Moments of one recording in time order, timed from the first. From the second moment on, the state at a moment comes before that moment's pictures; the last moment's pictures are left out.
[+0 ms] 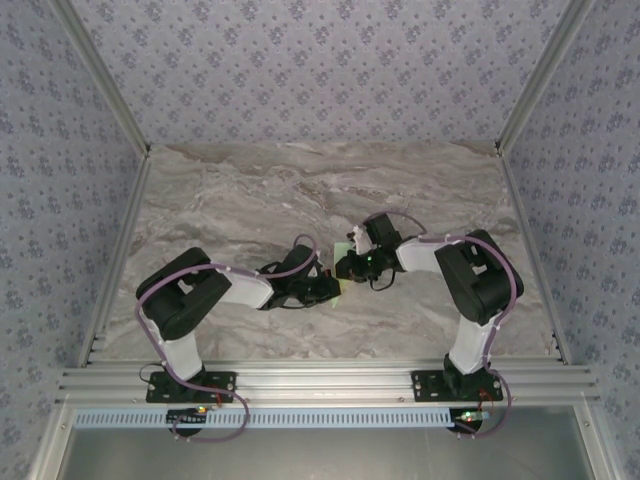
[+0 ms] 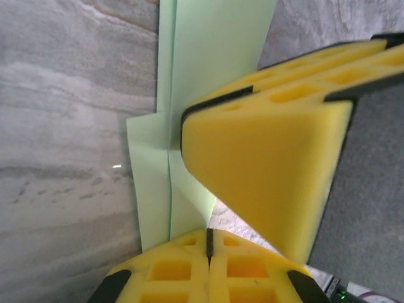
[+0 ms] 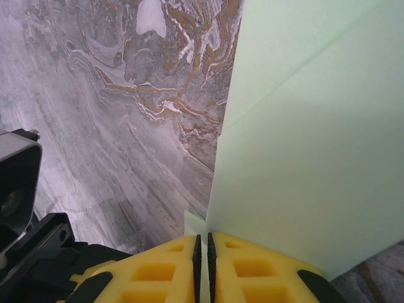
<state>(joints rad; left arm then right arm) -0.86 1.79 0.70 0.33 0.35 -1.10 0.49 1.82 0.86 -0.09 -0.65 0.53</state>
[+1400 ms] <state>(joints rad) -0.89 1.76 0.76 0.15 0.40 -1.00 0.49 1.84 0.92 -0.19 -0.63 0.49</state>
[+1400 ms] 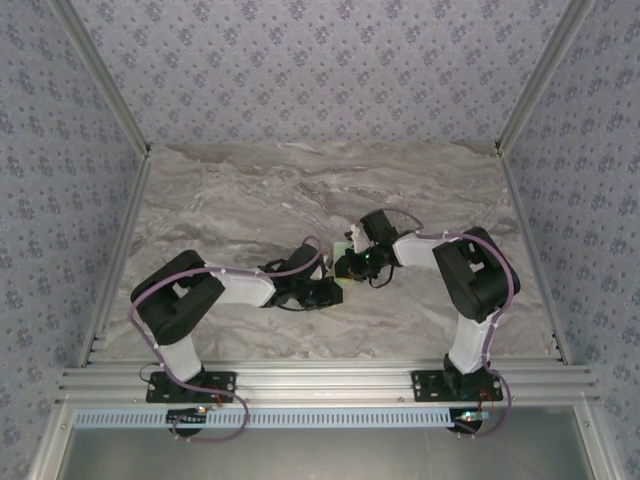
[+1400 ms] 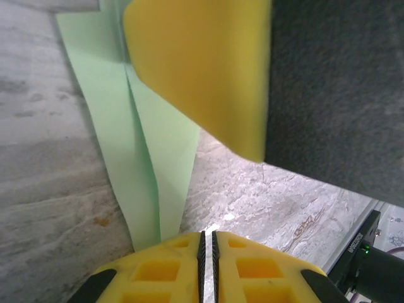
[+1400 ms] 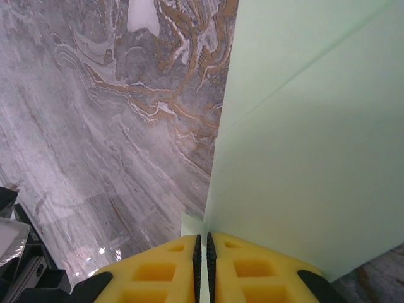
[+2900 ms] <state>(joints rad) -0.89 1.54 0.72 0.10 0.33 -0.91 0.23 1.63 1.07 -0.31 -0.48 0.38</state>
